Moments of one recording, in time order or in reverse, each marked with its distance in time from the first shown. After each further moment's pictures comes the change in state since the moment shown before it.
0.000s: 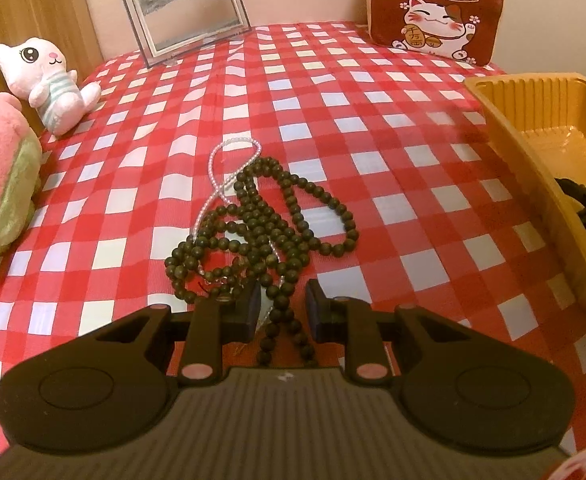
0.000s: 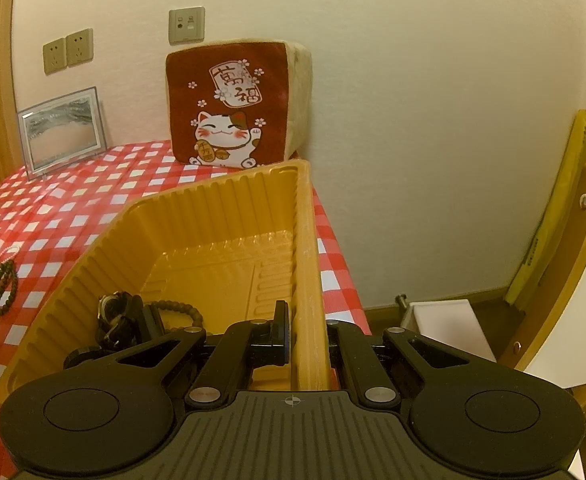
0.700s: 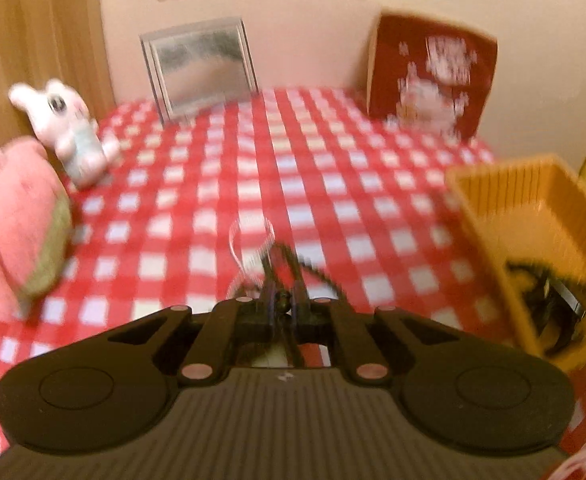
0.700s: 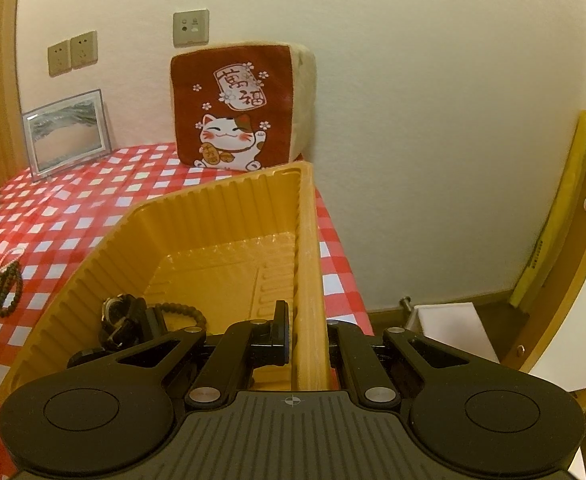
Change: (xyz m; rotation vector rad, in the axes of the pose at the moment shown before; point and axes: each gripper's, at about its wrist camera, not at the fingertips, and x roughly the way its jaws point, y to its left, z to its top) left arm -0.069 0.029 0.041 -0.063 -0.155 -0.054; right arm -0.003 0.000 -0.002 -0.003 -0.009 0.015
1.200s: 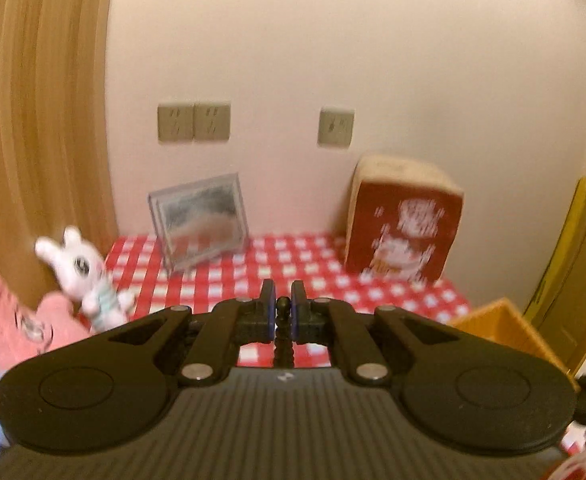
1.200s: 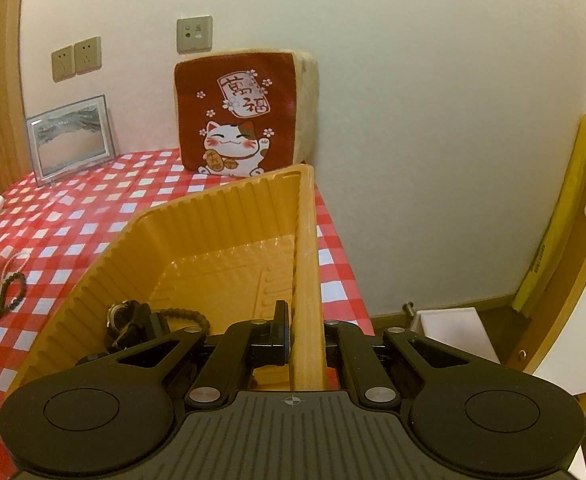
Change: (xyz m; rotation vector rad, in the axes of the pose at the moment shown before) left arm -0.102 0.019 0.109 -0.002 -0.306 -0.081; right arm -0.006 0.002 0.002 0.000 -0.016 0.008
